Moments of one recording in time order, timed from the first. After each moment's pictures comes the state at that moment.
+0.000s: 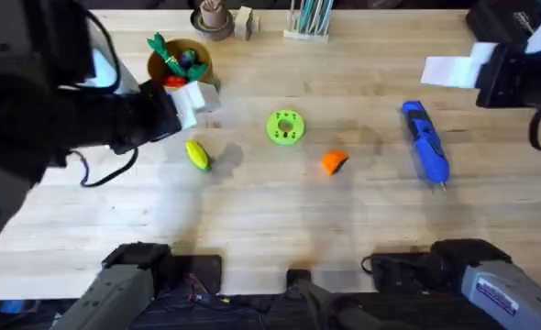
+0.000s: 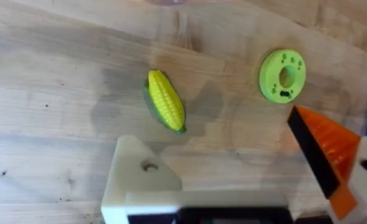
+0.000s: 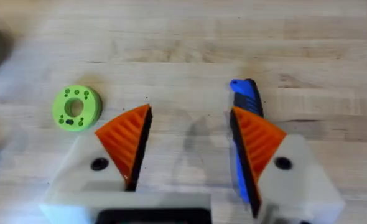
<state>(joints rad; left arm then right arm) -0.01 0.95 0.88 -0.93 0.25 -0.41 0.00 0.91 1.05 -0.90 -0.08 0.05</state>
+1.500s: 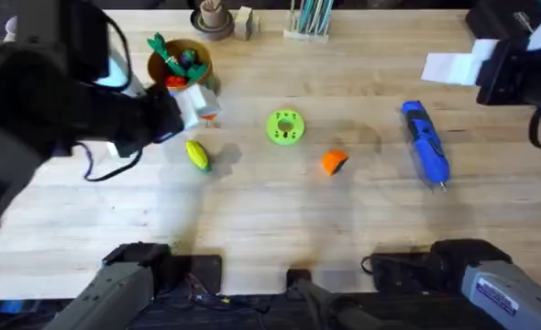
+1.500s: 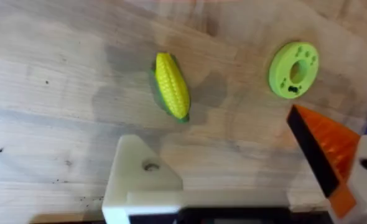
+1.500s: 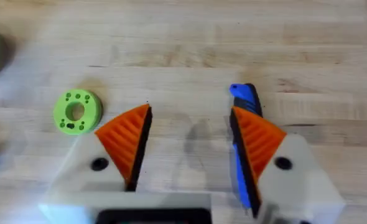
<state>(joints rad) -0.01 1.03 0.90 -0.99 0.24 -0.48 0.00 0.91 1.05 -0.88 -0.08 0.05</state>
